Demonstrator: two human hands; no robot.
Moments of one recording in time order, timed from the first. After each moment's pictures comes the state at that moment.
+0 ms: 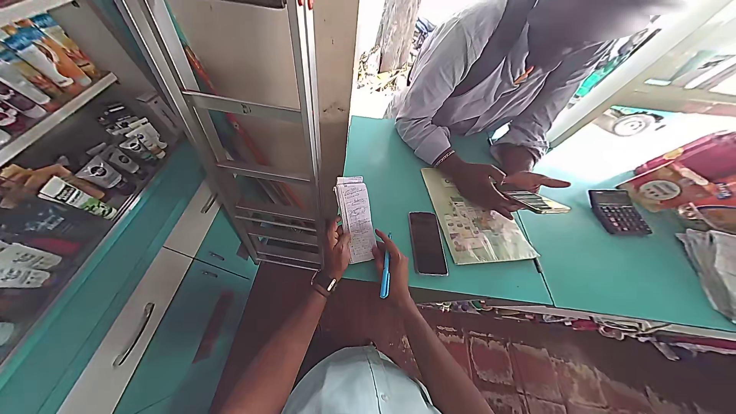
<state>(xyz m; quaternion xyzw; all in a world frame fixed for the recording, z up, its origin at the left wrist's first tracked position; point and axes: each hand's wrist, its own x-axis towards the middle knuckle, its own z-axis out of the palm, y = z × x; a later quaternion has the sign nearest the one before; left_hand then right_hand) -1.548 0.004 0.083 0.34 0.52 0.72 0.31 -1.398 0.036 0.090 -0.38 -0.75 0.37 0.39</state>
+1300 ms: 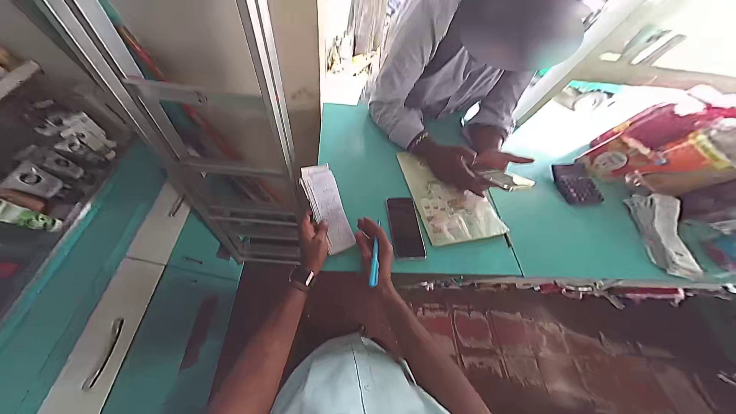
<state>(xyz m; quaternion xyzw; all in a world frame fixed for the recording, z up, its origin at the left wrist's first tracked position) -1.549 0.004 0.087 0.32 0.60 0.68 0.28 -1.399 0.037 0.091 -0.36 -0.67 0.42 0.50</state>
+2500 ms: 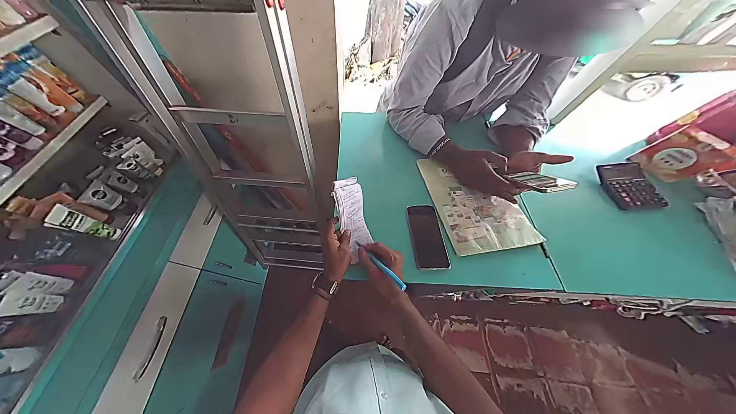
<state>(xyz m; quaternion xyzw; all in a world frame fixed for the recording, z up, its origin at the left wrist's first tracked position) -1.548 0.007 0.079 0.37 0.63 0.64 0.24 -1.416 0.029 0.078 -0.35 -0.71 0.37 0.49</state>
